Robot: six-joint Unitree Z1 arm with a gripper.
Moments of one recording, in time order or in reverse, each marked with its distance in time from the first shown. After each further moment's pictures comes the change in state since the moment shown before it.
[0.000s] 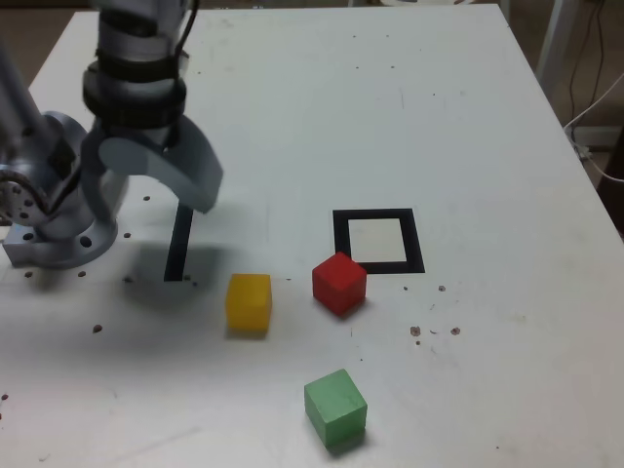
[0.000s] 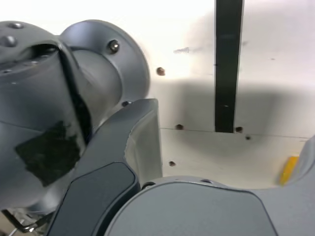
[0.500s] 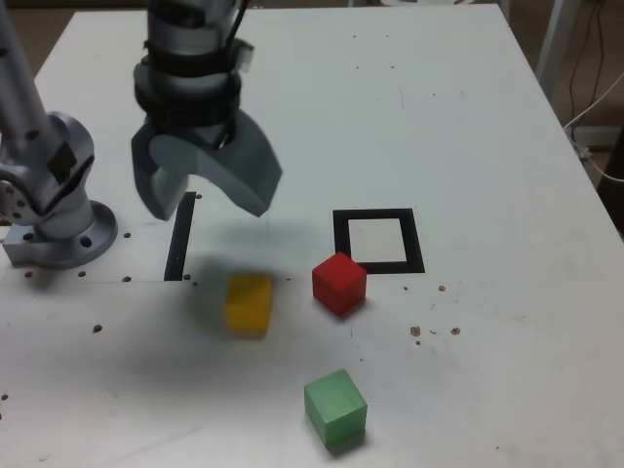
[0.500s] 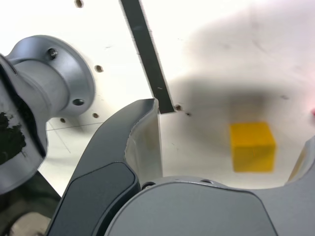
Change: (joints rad) arm -0.126 0.107 -0.226 0.041 0.042 0.044
